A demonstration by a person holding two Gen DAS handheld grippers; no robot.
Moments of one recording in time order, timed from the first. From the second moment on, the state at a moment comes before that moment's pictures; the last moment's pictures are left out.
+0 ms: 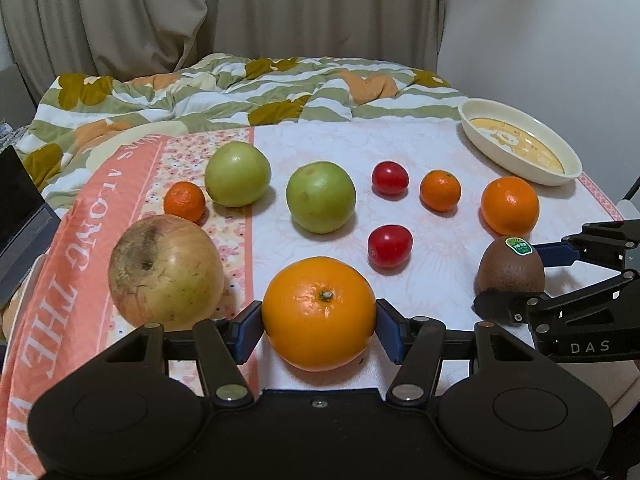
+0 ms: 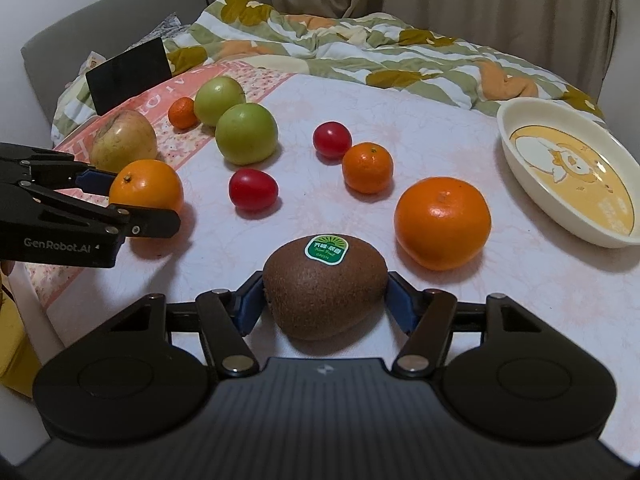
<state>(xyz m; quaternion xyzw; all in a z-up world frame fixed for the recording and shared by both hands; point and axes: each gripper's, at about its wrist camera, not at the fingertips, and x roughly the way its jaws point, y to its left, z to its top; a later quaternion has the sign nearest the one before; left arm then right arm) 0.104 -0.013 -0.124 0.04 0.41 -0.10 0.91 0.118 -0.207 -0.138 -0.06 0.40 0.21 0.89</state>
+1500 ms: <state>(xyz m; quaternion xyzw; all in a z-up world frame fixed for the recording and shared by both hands) 0.194 -0.193 -0.007 -0.02 0.33 -0.10 0.94 0.214 -0.426 -0.012 -0.05 0.35 0.14 0.93</state>
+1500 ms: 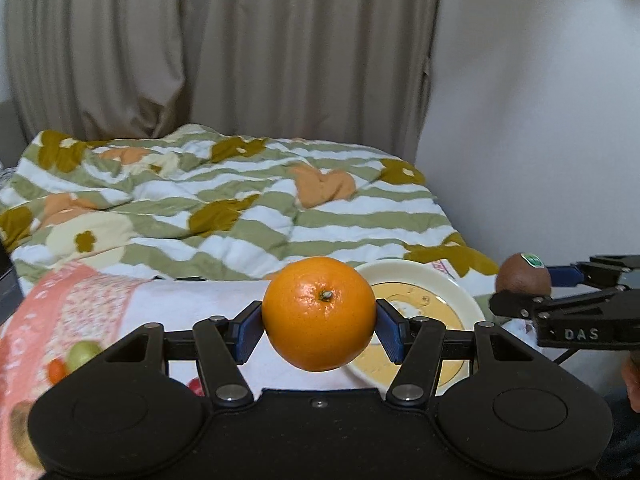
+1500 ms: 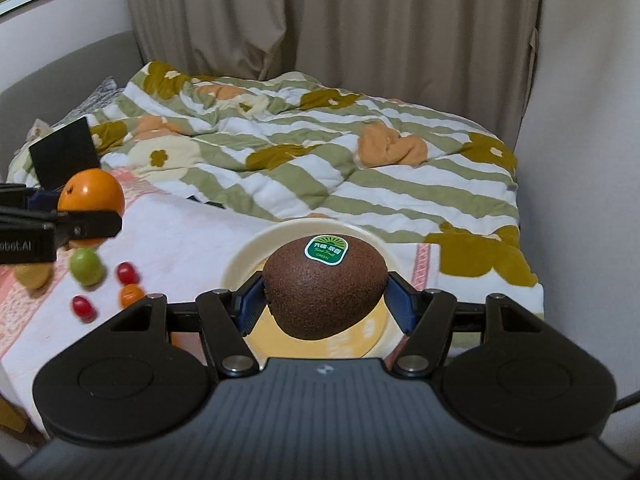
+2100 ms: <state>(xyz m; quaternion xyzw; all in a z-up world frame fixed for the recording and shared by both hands) 0.321 -0.278 -0.093 0.08 0.39 -0.20 0.89 0.298 -0.472 -0.061 -0.01 0.39 0.08 0.92</state>
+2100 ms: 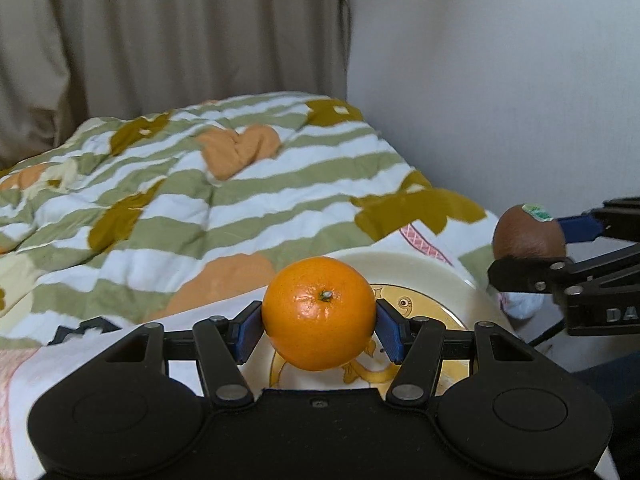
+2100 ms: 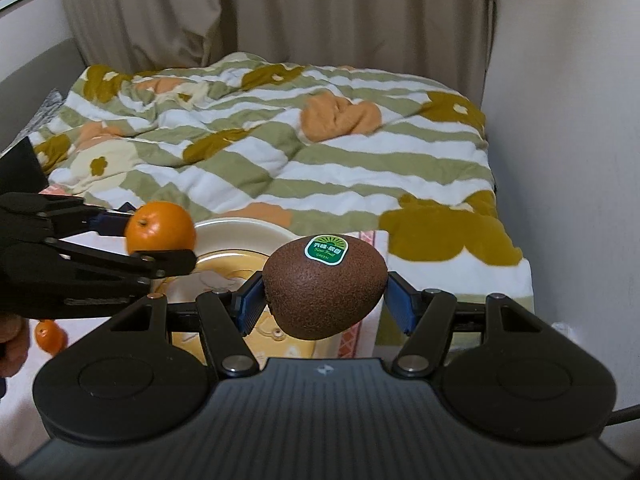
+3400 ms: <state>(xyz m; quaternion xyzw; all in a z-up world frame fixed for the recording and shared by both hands) 0.286 -0.217 -0.067 0.04 0.39 -0.15 0.91 0.321 -0.417 -0.109 -0.10 0.41 0.16 0.90</state>
